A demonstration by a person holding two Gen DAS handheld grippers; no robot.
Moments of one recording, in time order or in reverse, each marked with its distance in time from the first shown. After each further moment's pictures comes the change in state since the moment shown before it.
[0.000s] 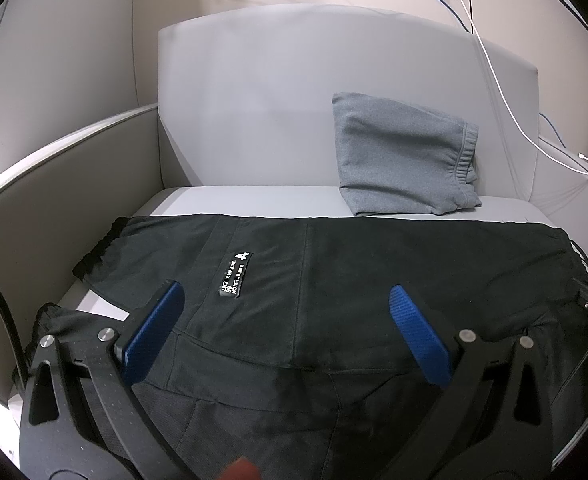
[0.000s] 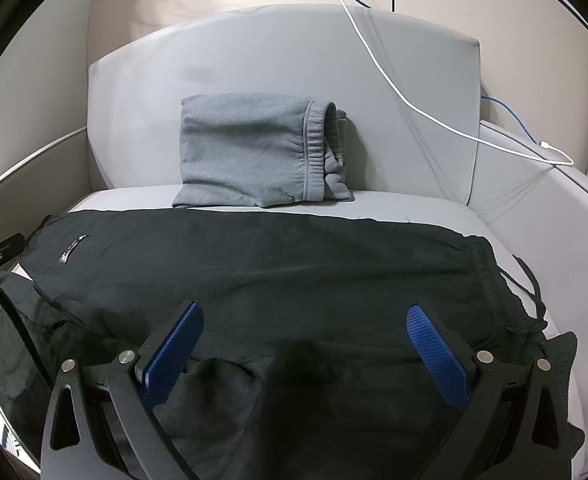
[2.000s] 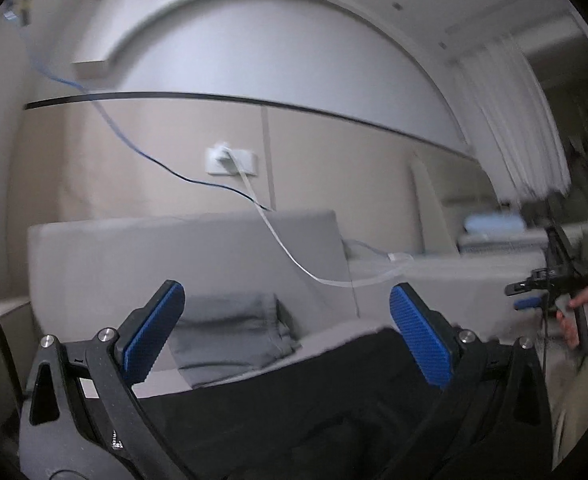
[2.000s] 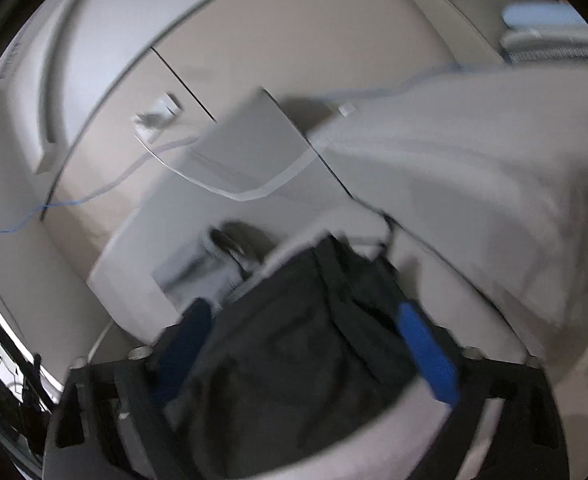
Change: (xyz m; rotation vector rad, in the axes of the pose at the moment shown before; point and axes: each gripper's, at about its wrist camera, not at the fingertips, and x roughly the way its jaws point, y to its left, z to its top) left arm -0.188 -0.047 -0.004 0.263 -0.649 -0.607; right arm -0.176 -0.240 -0.105 0.698 -0.184 0.131
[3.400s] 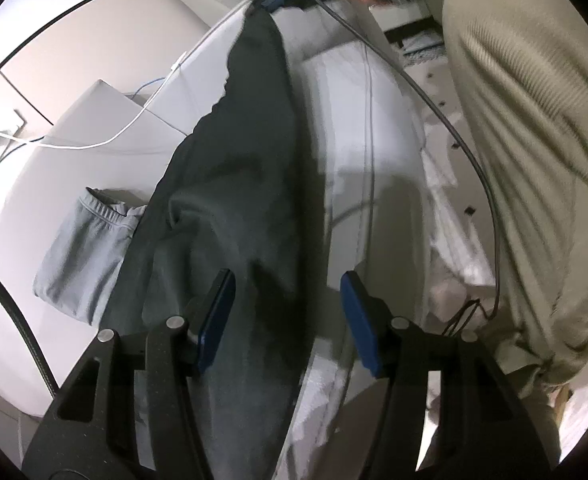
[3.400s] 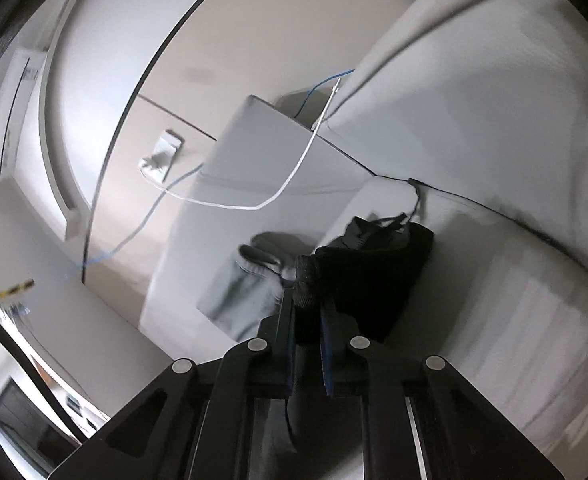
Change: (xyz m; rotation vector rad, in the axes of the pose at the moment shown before) left arm -0.011 -0.183 -0.214 0.749 0.609 -0.453; right arm 0.046 -0.031 -0.014 0.271 -0.044 0.212
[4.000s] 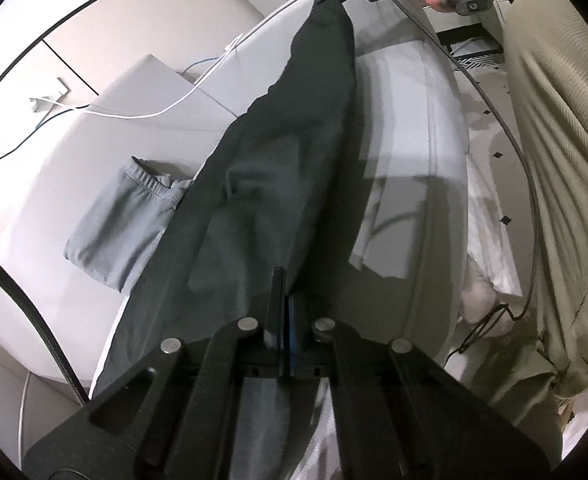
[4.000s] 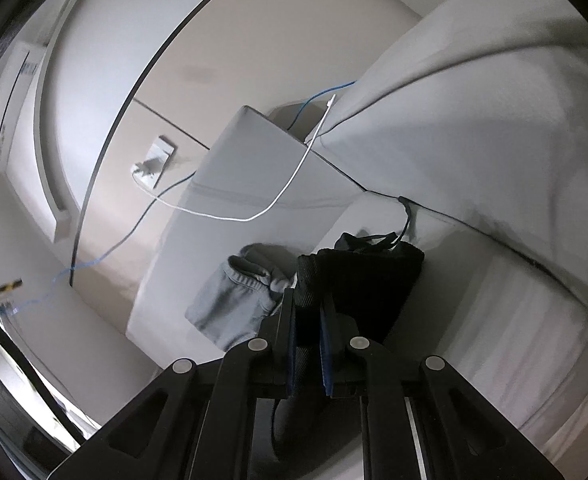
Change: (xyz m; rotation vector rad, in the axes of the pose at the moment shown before) left arm -0.015 0.037 -0.013 -0.126 0.021 0.120; right arm -0.005 0.008 0.008 -0.056 -0.031 -0.062
